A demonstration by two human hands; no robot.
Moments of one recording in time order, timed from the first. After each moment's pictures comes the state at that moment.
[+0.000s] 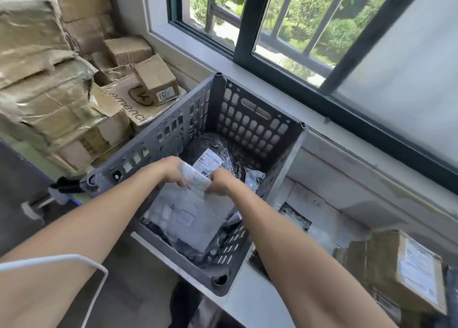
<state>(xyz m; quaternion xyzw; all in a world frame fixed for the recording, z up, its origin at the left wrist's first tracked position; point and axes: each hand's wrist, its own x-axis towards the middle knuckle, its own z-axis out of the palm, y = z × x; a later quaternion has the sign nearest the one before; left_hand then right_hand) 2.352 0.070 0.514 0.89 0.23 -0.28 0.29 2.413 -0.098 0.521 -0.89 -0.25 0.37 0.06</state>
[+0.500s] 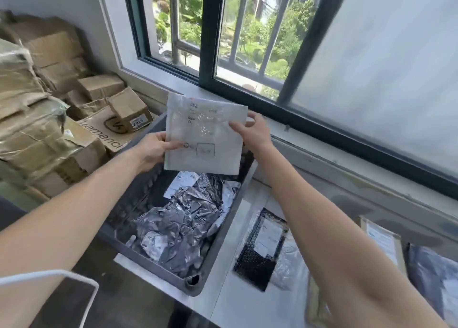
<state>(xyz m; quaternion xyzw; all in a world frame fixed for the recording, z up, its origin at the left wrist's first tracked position) 2.387 0.040 0.620 0.66 0.24 -0.03 0.71 2.490 -0.190 0.669 -0.83 -0.06 0.11 0.54</state>
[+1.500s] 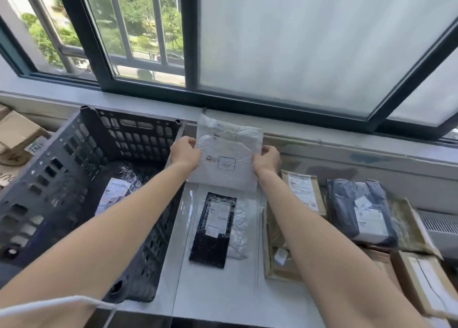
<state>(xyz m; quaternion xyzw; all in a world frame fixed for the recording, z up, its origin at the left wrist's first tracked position) 2.450 -0.237 0.617 0.86 0.18 0.01 0.47 2.451 -0.435 0.608 -0.83 0.27 -0.05 0.48</state>
